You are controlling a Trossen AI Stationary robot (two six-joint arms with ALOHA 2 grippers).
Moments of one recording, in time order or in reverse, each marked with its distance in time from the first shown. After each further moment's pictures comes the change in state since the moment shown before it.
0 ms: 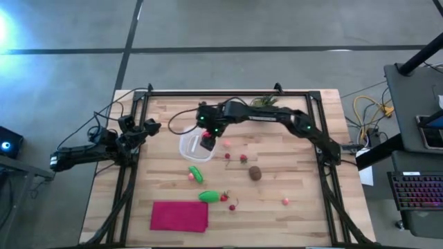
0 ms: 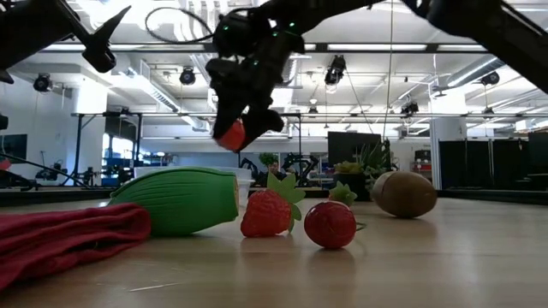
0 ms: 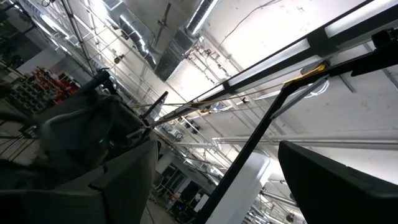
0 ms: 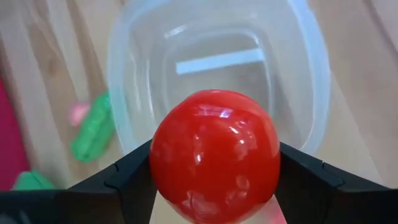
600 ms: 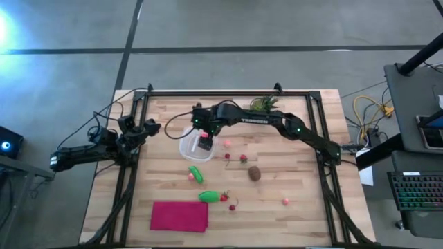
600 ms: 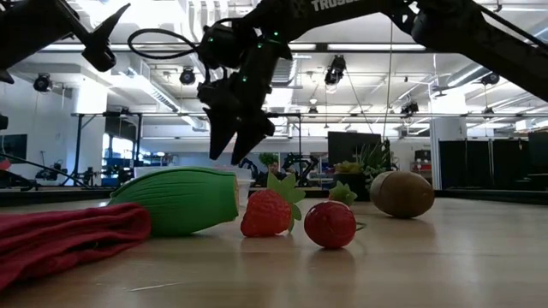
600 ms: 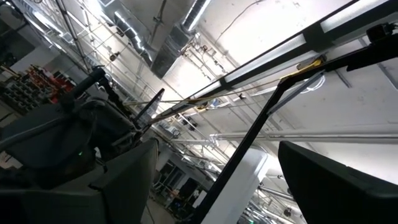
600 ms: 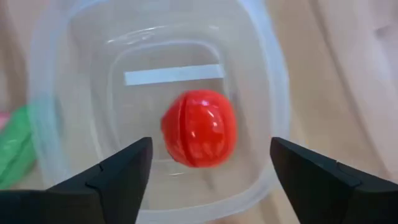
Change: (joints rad) left arm 0.000 -0.002 0.000 0.001 0.021 0.007; right arm 0.013 0.121 0.167 -0.075 0.183 -0.094
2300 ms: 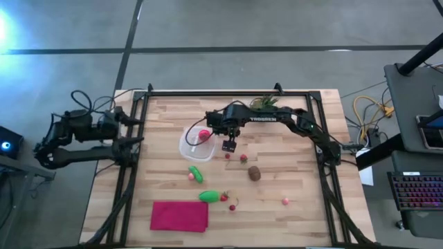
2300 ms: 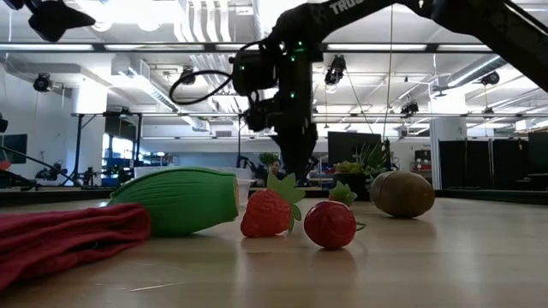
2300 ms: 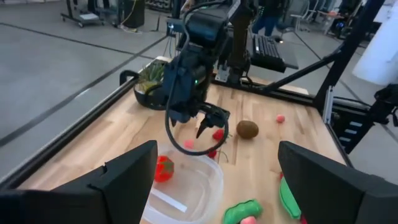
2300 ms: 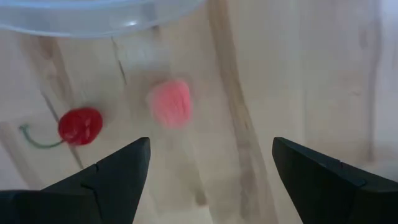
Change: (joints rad) left arm 0.000 0.149 0.787 -1.500 -0.112 0.683; right arm -0.025 -0.179 -0.396 -0.111 0.050 -0.142
